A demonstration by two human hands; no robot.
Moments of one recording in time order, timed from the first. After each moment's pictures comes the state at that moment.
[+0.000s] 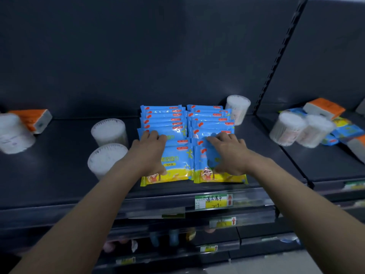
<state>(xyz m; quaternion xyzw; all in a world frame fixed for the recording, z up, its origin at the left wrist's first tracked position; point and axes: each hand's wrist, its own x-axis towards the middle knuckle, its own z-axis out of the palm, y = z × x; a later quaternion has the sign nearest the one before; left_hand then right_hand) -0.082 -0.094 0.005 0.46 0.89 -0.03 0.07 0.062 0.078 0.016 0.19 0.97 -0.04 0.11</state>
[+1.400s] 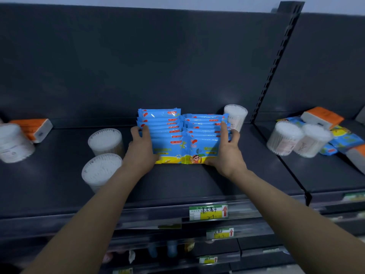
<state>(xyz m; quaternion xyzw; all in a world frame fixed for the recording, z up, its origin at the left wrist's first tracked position) -0.104 -0.074 -0.015 0.31 0.92 0.24 0.02 0.045 0.103 -0.022 0.32 0.90 -0.23 -0.16</state>
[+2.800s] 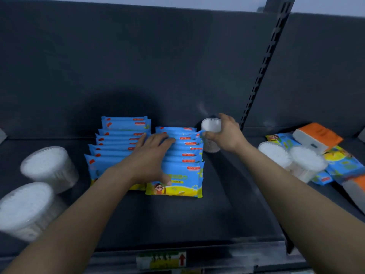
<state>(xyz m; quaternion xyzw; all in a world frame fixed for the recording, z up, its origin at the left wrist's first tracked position) -0.080 0.039 0.016 0.50 0.86 0.05 0.06 0.004 0.255 0.021 0.32 0.90 -0.28 -0.13</state>
